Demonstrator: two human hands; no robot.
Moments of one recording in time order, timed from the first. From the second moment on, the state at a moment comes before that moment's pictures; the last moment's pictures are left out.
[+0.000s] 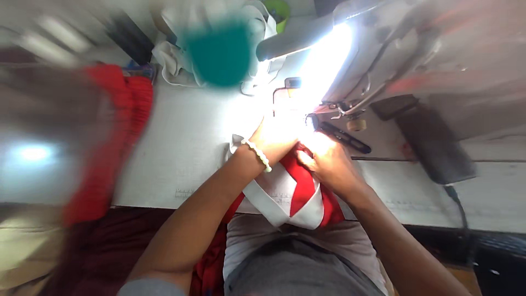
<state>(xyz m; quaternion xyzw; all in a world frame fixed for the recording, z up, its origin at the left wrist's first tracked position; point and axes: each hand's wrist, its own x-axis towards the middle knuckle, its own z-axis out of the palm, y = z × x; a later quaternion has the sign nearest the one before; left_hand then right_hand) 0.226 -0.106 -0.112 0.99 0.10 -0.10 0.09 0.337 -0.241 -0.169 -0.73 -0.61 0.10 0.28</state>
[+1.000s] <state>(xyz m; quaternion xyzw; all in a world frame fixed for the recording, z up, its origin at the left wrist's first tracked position) 0.184 -0.163 -0.183 0.96 0.20 0.17 0.12 0.370 -0.260 -0.198 -0.61 -0.72 -0.04 0.31</state>
